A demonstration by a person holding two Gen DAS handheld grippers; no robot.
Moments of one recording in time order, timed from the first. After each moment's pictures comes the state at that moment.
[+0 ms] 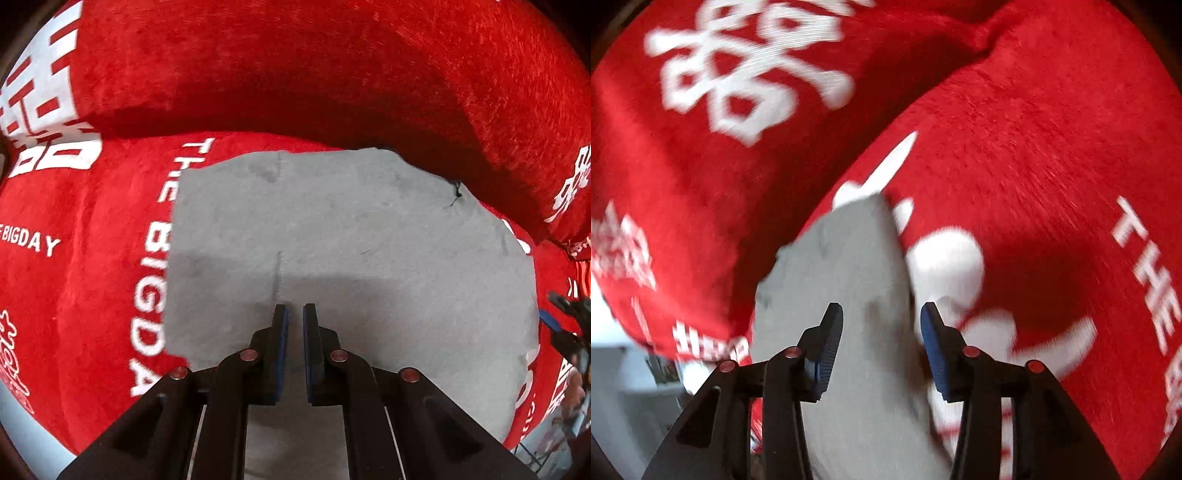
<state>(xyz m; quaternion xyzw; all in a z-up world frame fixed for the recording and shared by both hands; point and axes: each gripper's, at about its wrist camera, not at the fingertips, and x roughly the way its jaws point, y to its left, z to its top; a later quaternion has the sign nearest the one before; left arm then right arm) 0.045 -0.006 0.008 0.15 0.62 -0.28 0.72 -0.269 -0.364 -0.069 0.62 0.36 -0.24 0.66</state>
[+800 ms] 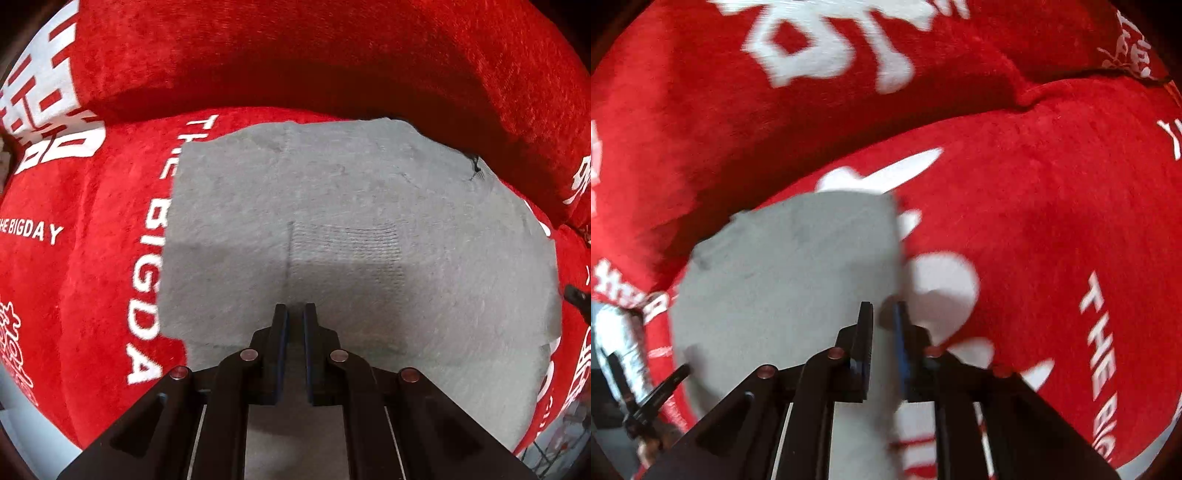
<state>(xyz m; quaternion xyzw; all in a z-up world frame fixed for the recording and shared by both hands) 0.028 0.011 -0.007 0.18 0.63 -0.26 0.71 -0.238 -0.344 -0.025 0.45 0.49 -0.27 0.70</state>
